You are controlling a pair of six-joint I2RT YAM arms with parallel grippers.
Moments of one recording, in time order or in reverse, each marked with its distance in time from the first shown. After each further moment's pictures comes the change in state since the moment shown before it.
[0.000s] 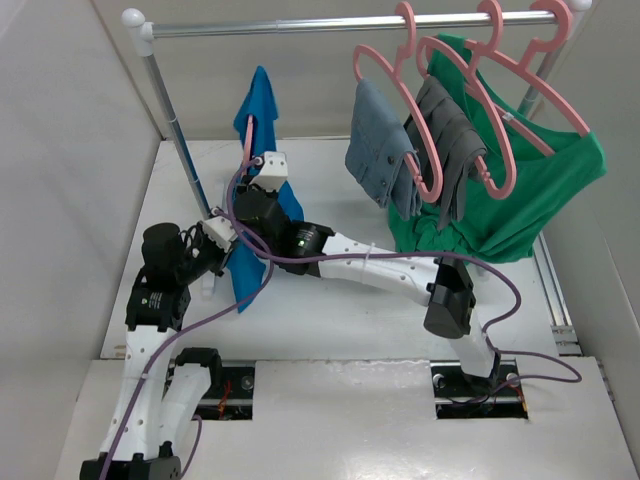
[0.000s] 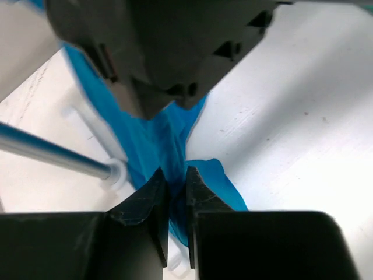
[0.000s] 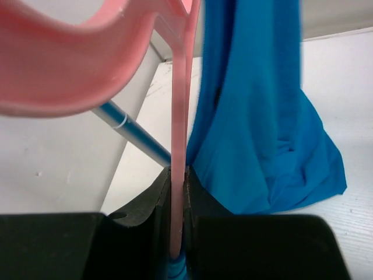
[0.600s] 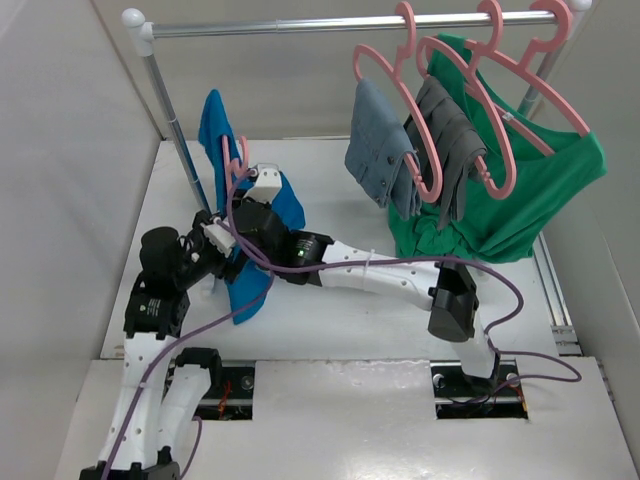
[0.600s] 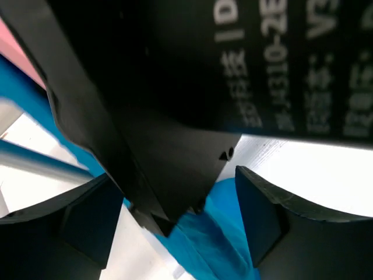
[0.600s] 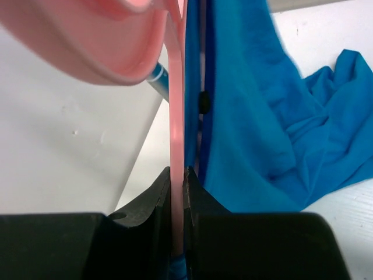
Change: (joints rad) left arm -0.018 -0.049 -0.001 0.001 0.005 0.026; right arm 0.035 -0.027 -0.068 0.026 -0.092 0.083
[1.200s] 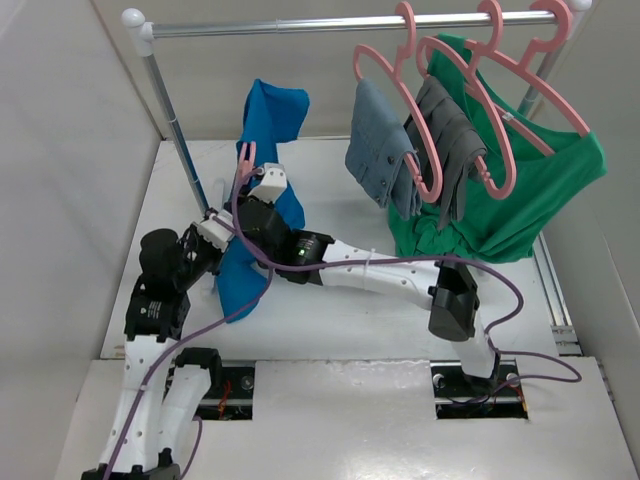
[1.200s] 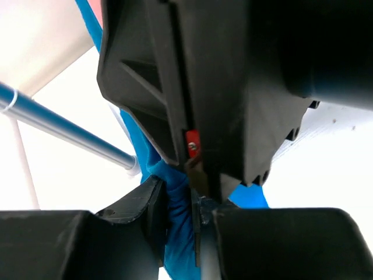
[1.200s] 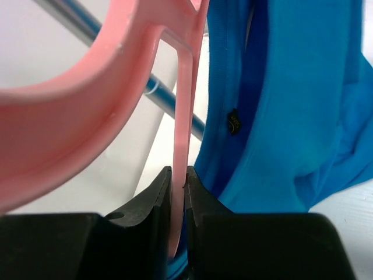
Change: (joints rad) left arm 0.003 -0.010 -0.013 0.038 -0.138 -0.041; right arm -0.013 -0.001 -0.018 0.017 0.011 0.059
